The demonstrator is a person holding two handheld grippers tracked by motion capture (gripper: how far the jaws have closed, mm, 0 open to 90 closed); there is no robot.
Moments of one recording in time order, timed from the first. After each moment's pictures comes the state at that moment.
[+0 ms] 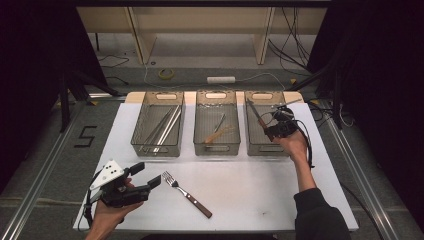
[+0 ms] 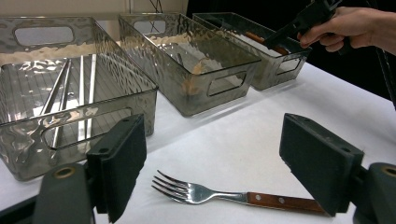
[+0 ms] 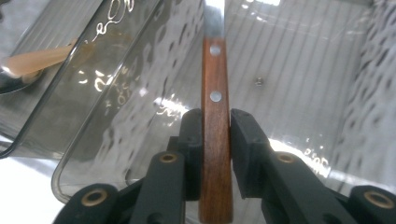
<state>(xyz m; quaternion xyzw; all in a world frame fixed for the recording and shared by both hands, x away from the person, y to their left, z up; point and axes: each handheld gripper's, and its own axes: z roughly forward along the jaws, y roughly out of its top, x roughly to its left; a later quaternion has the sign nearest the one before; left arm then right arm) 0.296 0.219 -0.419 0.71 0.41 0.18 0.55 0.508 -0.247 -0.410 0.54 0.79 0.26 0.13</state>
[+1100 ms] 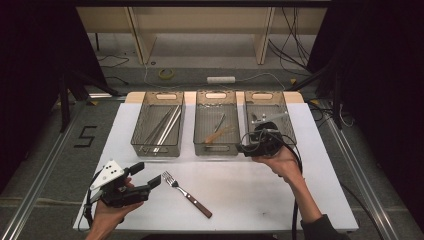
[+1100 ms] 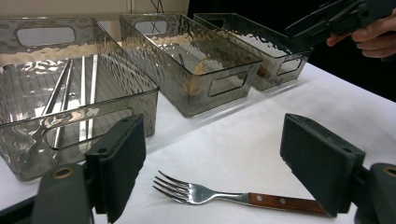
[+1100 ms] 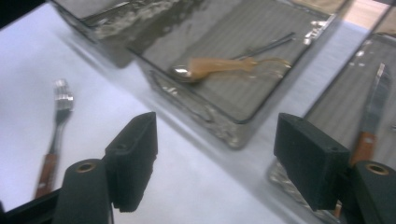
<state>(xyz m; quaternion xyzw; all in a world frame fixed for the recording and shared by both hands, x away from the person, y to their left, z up) 0.296 0.219 -0.419 0.71 0.41 0.19 0.55 0.424 -0.184 -0.377 0.40 0.83 0.37 0.11</state>
